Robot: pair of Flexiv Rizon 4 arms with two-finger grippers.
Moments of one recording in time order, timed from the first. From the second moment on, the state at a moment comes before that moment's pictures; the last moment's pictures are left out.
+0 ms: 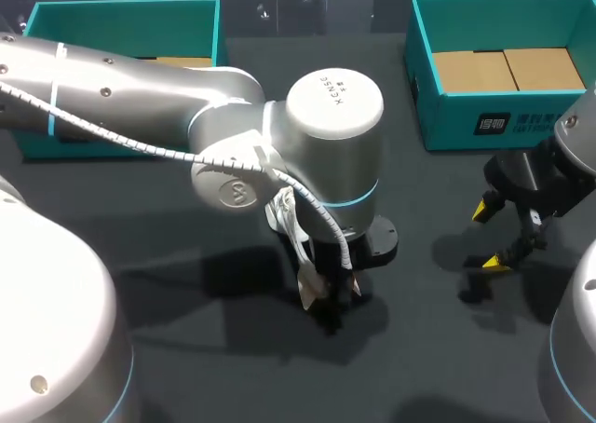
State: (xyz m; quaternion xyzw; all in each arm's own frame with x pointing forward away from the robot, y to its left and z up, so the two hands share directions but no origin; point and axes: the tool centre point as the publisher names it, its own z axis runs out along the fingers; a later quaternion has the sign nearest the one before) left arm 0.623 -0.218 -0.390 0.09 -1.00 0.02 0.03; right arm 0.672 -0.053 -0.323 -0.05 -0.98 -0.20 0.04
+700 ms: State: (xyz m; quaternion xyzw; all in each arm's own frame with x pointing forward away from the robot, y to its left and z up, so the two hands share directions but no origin) left arm 0.624 -0.220 -0.389 0.09 -0.99 0.01 0.04; right arm 0.672 -0.053 -0.323 -0.05 -0.98 -0.20 0.04
